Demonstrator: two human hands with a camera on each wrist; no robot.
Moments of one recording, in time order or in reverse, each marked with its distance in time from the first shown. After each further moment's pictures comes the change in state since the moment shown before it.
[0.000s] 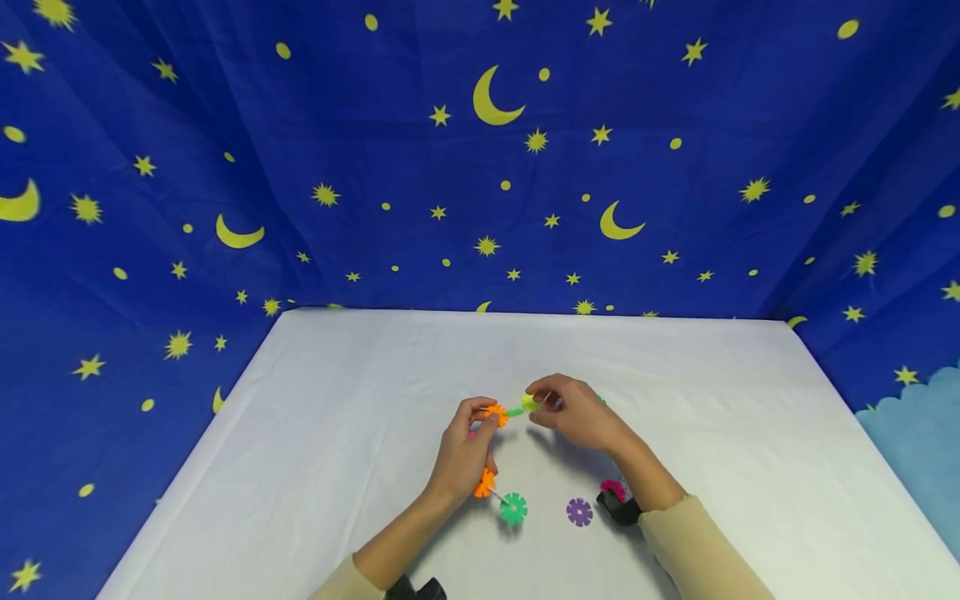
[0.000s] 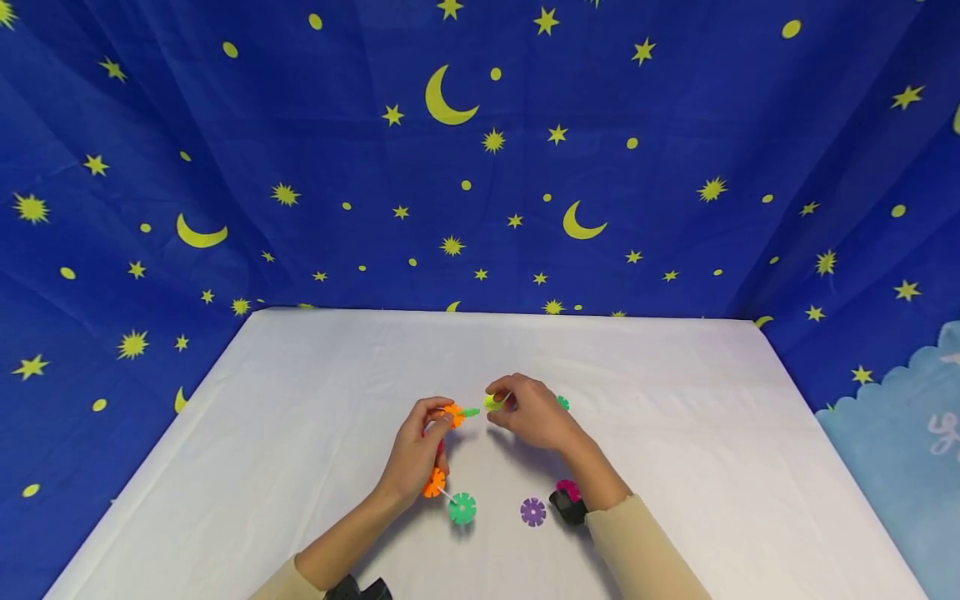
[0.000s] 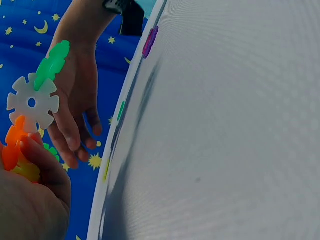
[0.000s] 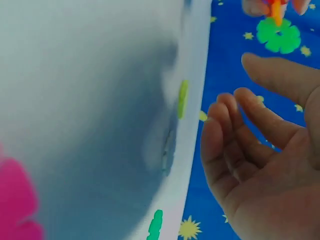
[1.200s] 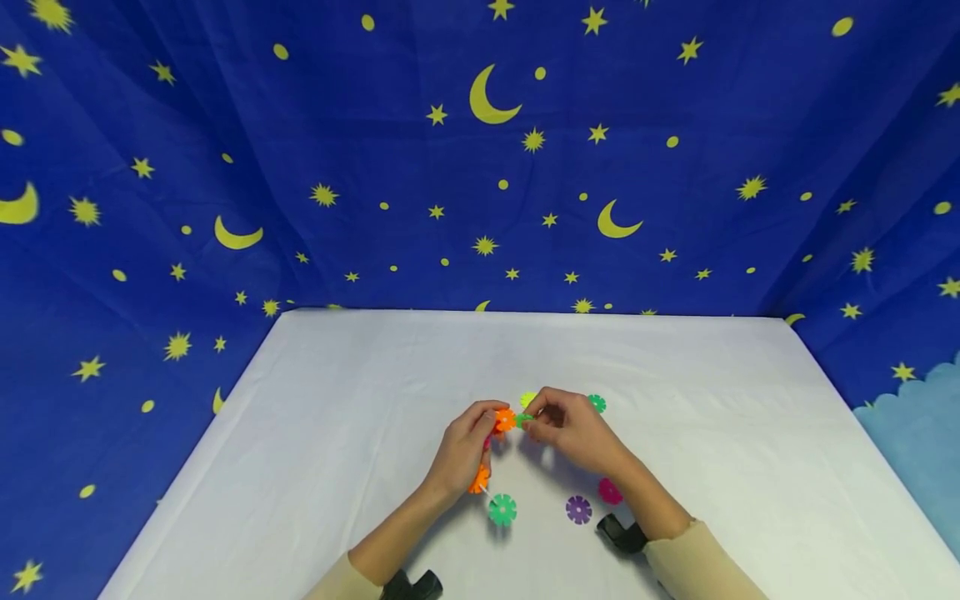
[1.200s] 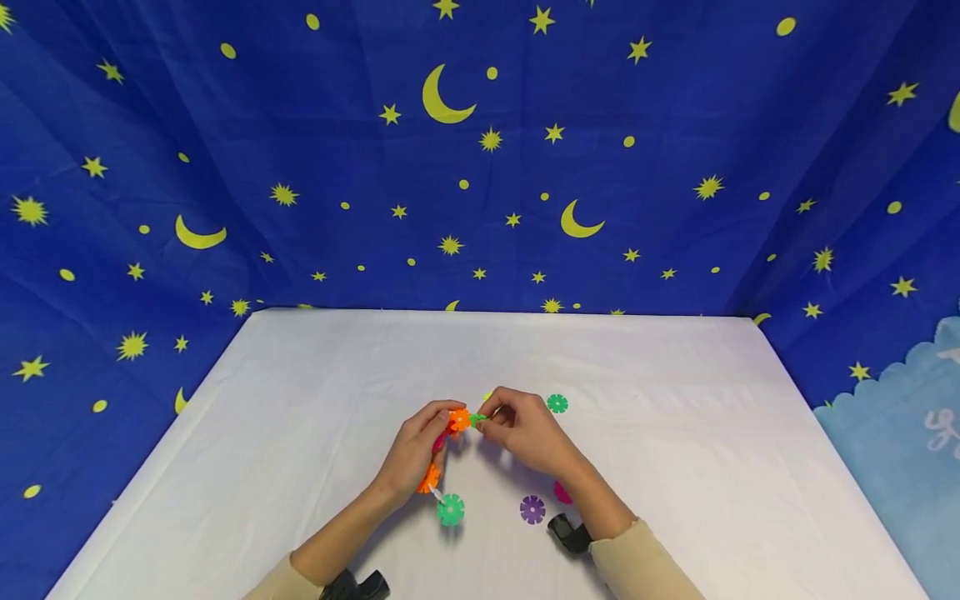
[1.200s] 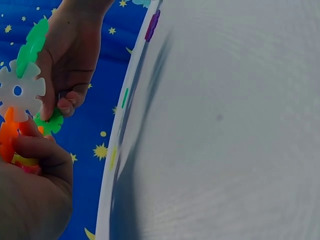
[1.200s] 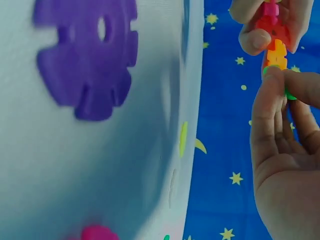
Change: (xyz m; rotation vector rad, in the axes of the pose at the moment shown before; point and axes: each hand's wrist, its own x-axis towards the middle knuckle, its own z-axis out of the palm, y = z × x) left_hand 0.002 0.002 -0.007 -0.044 -0.145 0.003; right_hand -0.026 -0.012 0.016 0.251 0.075 -0.070
